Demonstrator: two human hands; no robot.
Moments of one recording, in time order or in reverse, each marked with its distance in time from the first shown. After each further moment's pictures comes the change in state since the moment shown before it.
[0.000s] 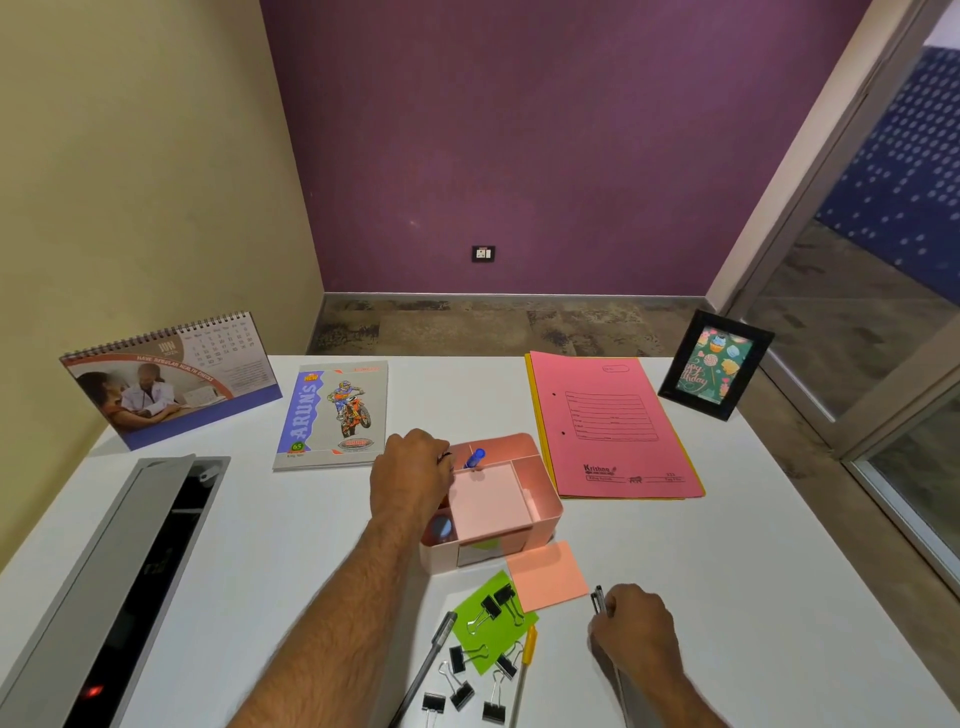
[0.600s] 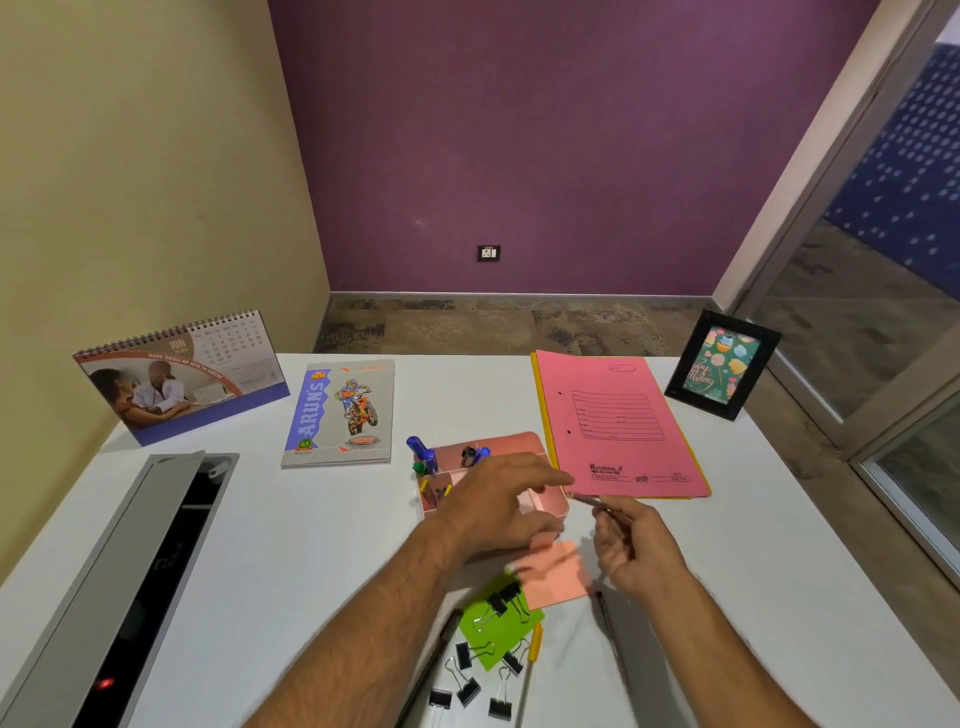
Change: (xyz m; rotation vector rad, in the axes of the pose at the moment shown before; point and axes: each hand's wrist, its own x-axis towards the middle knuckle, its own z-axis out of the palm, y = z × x) left_hand -0.029 0.046 0.005 -0.415 -0.137 0.751; right_hand 0.020 -0.077 -0.082 1.668 -0.278 0.551
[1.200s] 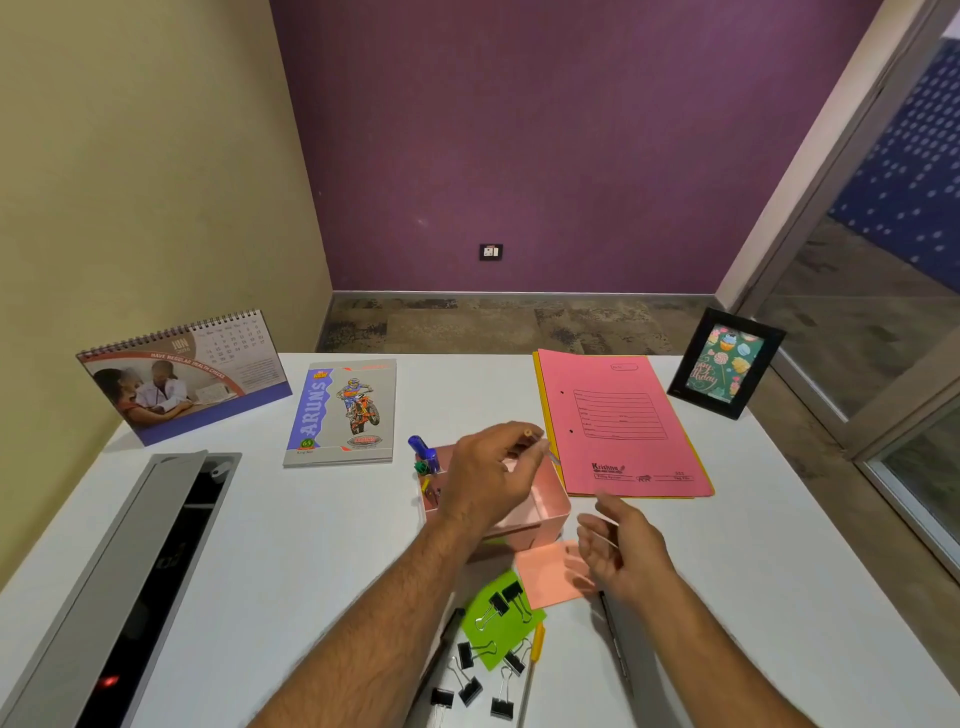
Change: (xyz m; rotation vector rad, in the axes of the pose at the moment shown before) left_hand 0.012 0.007 0.000 -0.099 0.508 -0.164; right_hand 0.006 0.012 0.002 -0.226 0.012 0.013
